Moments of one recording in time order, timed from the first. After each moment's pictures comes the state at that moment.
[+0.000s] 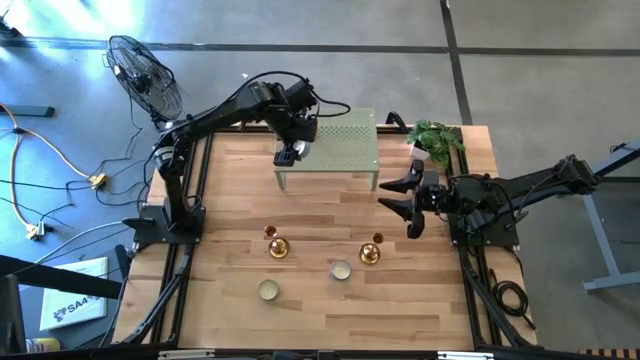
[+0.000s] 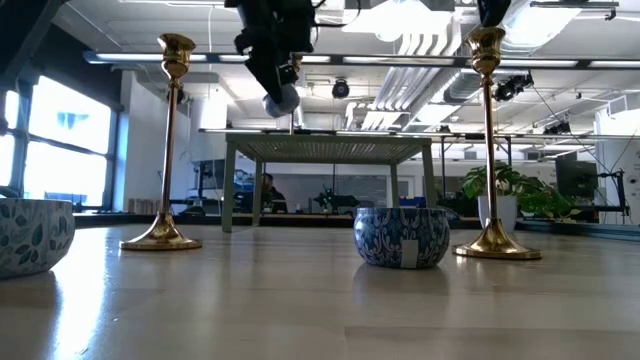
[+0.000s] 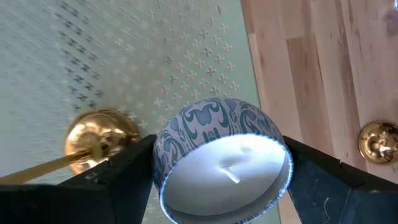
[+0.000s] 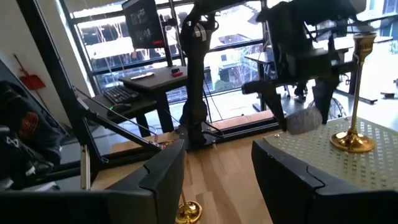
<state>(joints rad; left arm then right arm) 0.49 1.85 1.95 -1.30 0.15 0.65 0.24 0.83 0.66 0.18 0.37 0.19</state>
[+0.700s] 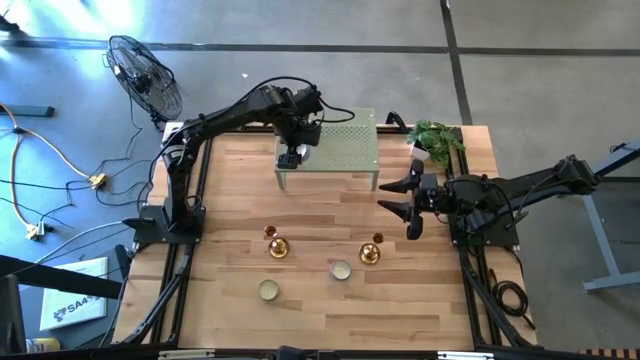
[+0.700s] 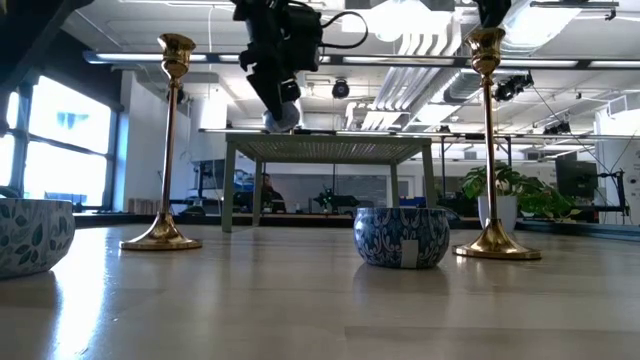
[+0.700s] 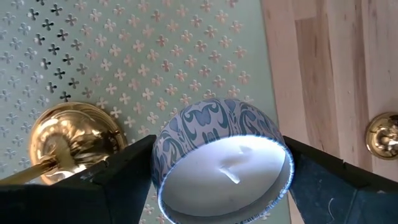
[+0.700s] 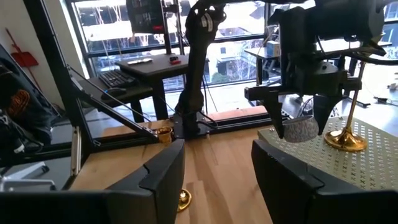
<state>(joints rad) 0.49 1.91 1.95 -1.31 0.12 0.64 0.24 0.82 0.66 0.13 0.37 0.13</state>
